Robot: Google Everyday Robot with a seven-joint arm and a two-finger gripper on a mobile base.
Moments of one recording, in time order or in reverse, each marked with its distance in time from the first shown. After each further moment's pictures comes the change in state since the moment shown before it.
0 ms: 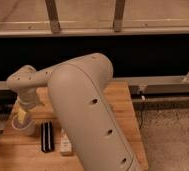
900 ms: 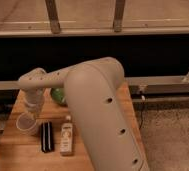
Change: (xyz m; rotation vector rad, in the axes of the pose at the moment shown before) arm 0.018 0.004 -0.002 -0.138 -0.085 -0.011
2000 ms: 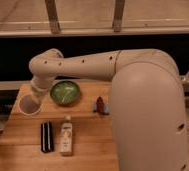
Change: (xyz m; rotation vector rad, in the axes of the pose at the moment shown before) arm 0.003 -0.007 -0.134 0.102 -0.218 -0.018
